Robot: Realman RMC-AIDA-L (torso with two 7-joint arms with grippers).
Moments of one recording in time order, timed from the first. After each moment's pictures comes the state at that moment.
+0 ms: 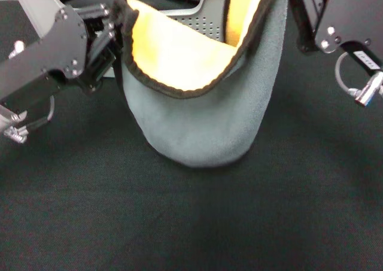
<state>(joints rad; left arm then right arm) -0.41 -2.05 0.89 0.51 1.24 1.91 -1.08 0.35 2.01 -1.89 -0.87 -0.27 -1.48 0.30</state>
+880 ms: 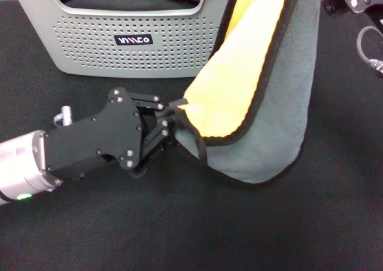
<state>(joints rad) -0.39 -2.09 0.89 0.41 1.49 1.91 -0.81 0.31 2.02 -1.87 -0.94 -0.21 -1.43 0.30</state>
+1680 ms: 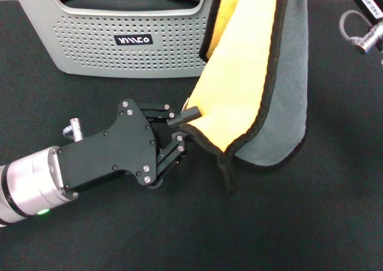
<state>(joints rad) -0.41 -2.10 0.88 0.27 1.50 1.90 -0.51 0.32 2.02 -1.89 -1.01 -0.17 -1.28 0.32</state>
